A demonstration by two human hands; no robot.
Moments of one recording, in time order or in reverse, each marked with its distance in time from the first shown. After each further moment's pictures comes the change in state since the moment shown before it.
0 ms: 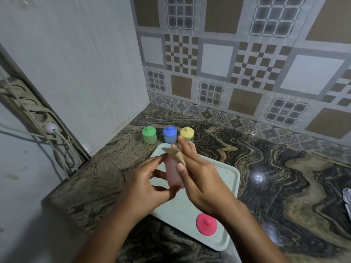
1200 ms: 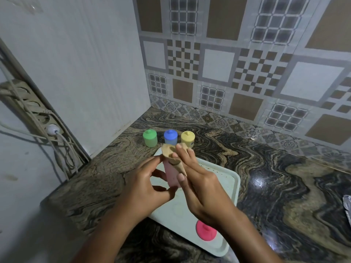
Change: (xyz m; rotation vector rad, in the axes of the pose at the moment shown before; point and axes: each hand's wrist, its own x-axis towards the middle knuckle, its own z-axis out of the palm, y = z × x) left_hand 0.005 0.006 -0.005 0.171 0.031 0.096; right_hand -0.008 0.000 0.006 -0.025 0.040 -0.065
